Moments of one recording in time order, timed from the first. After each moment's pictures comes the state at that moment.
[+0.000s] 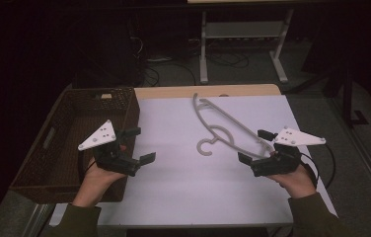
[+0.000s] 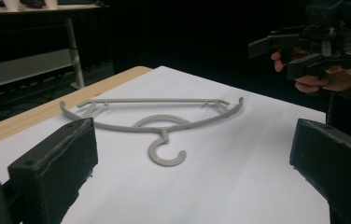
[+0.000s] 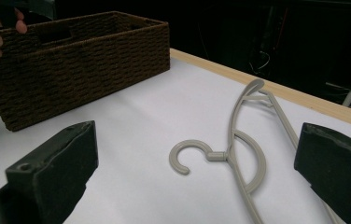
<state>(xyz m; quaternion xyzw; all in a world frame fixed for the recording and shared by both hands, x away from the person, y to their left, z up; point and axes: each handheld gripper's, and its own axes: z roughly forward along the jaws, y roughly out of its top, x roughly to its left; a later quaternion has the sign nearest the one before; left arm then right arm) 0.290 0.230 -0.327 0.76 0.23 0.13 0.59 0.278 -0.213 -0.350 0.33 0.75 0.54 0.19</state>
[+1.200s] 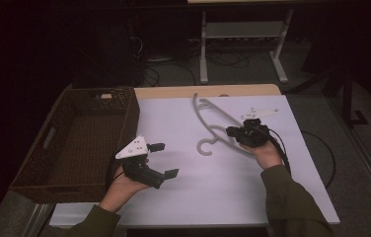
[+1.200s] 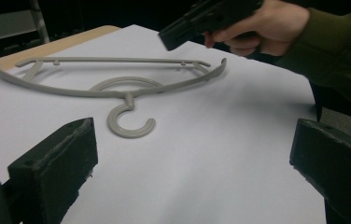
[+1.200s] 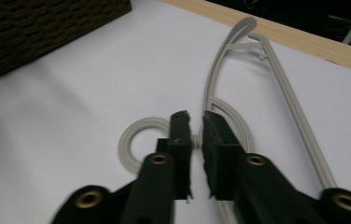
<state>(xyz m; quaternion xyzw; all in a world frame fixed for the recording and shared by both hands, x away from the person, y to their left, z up) 0.292 0.182 -0.378 0.79 0.23 0.08 0.56 0.375 -0.174 -0.385 0.39 0.79 0.44 0.15</state>
